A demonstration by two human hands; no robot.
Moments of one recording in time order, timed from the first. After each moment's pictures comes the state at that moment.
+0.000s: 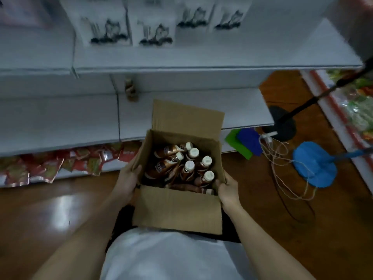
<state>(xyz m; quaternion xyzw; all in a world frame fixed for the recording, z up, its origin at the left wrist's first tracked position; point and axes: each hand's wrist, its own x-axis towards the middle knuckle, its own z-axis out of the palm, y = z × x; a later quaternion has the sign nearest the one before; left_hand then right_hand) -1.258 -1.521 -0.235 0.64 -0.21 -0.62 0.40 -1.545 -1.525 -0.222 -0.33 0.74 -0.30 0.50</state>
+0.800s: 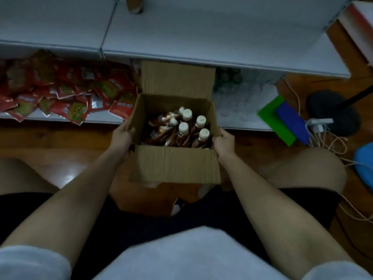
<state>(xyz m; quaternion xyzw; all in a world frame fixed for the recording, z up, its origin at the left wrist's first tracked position) -1.317 -1.482 -0.587 0.66 -0.15 -0.52 0.52 -1.589 -1.567 -0.578 -0.41 0.67 -0.29 0.55</state>
